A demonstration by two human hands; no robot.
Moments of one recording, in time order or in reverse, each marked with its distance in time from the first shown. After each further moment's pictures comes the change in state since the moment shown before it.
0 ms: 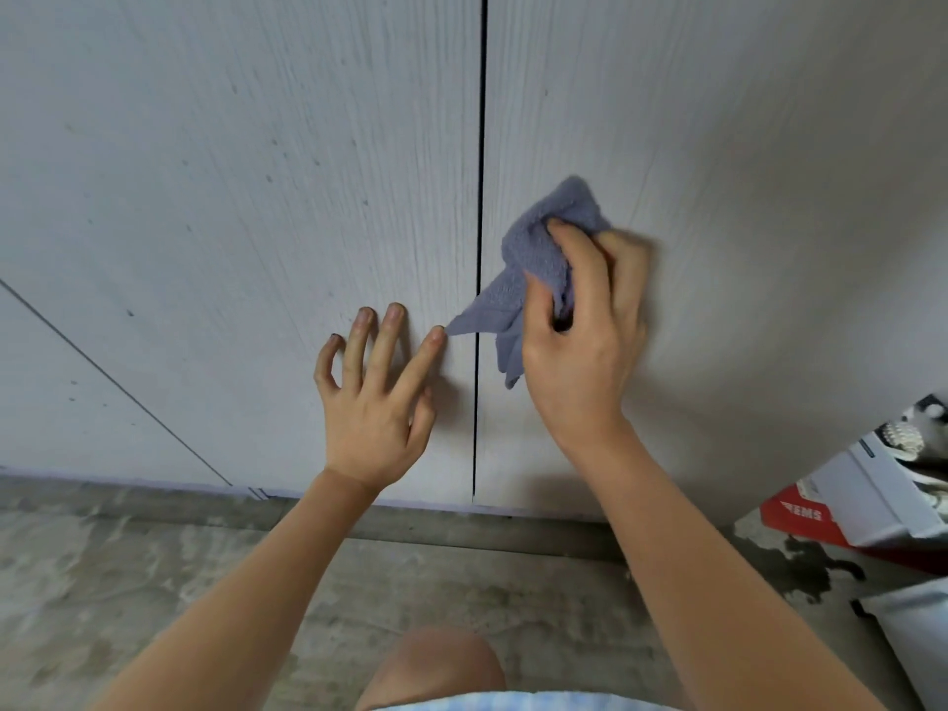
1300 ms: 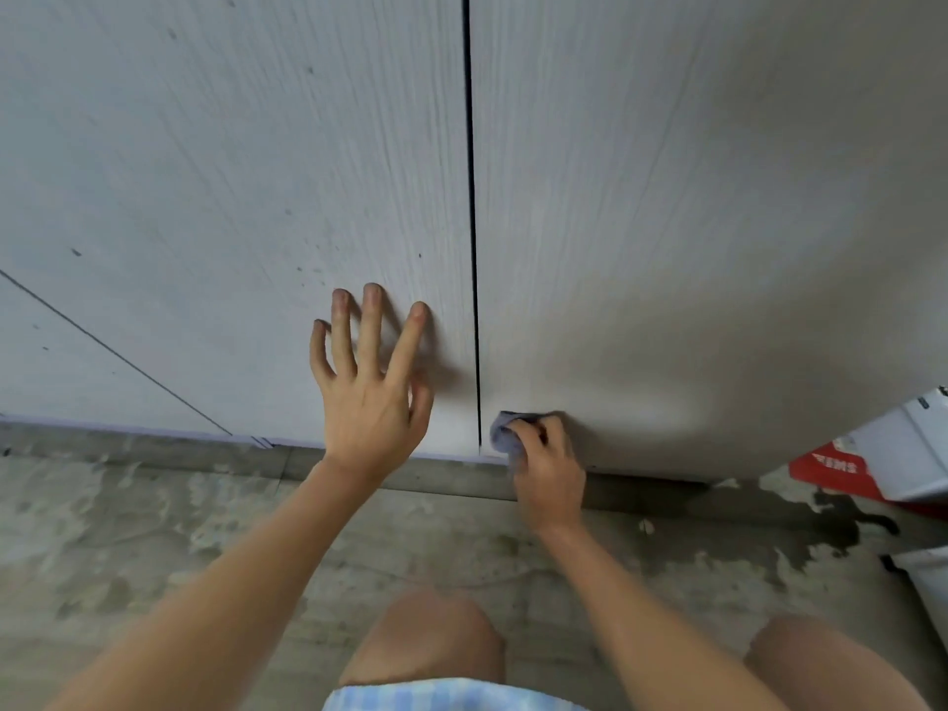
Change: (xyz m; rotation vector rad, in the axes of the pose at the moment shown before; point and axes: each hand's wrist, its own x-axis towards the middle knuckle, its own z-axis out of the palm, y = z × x) left_hand -0.043 0.012 0.019 -0.034 -0.106 -0.092; right_hand -0.233 0.085 -0.013 -0.320 -0.645 0.269
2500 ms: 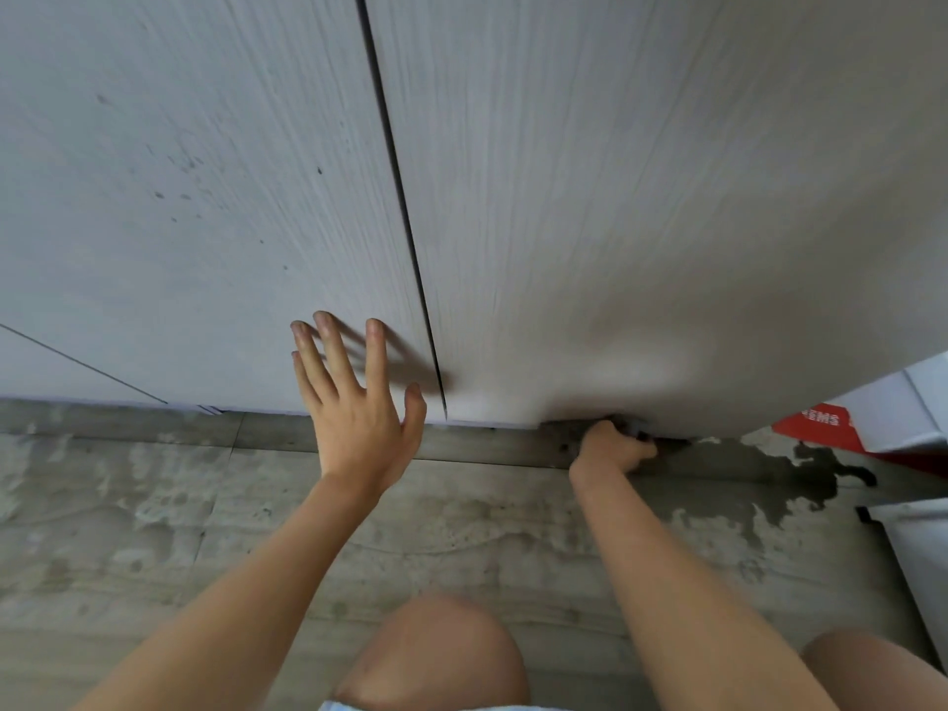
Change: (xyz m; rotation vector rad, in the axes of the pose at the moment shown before) left_hand -0.064 0.035 0.049 -0.112 -0.233 -0.254; right_hand 0.014 0.091 -0.002 0.642 0.236 1.514
